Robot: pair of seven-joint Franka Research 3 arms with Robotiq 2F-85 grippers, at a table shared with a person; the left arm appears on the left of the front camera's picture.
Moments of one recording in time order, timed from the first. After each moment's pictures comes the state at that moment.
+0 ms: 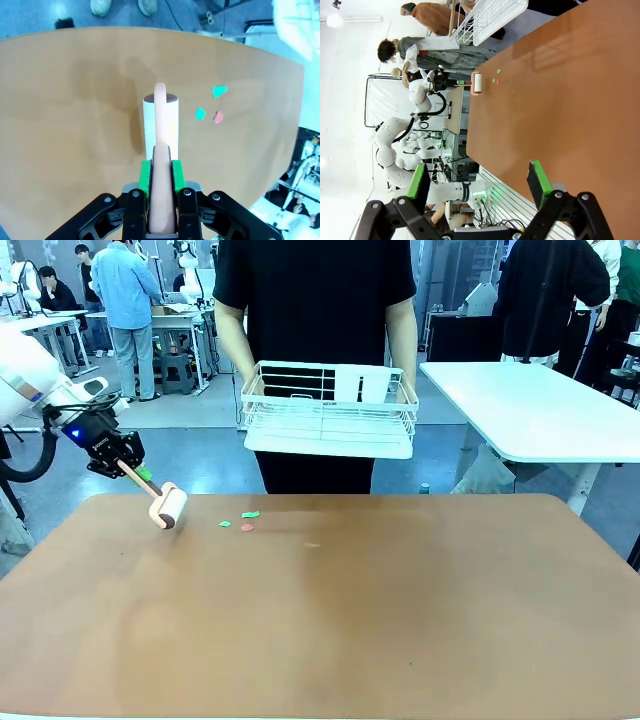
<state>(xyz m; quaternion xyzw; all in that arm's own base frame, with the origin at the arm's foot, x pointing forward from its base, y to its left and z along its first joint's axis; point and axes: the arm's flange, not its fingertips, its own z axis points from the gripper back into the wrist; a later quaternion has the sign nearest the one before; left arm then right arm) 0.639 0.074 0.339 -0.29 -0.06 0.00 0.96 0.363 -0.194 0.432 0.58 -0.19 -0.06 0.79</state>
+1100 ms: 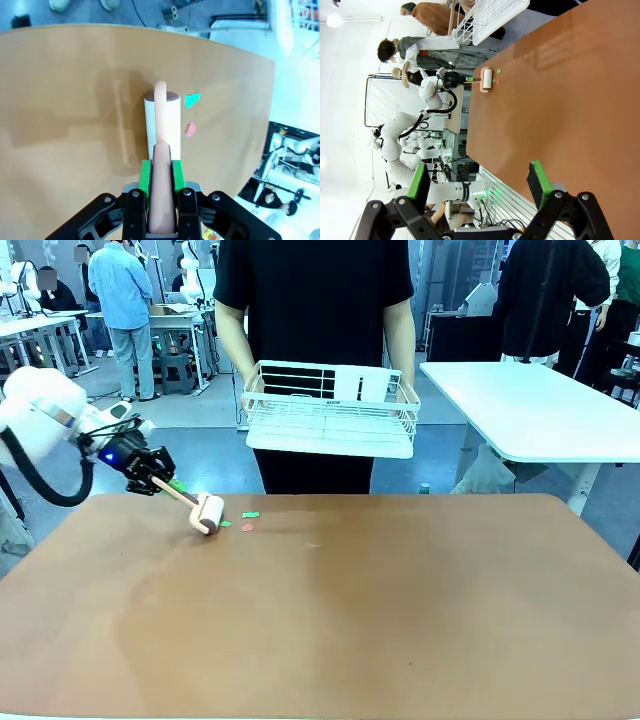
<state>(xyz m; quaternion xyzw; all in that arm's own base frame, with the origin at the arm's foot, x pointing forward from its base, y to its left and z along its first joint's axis) 0.658 0.029 0.282 -0.38 -0.04 0.00 0.92 0.363 -0.193 0.432 0.58 -0.19 -0.06 0.79</state>
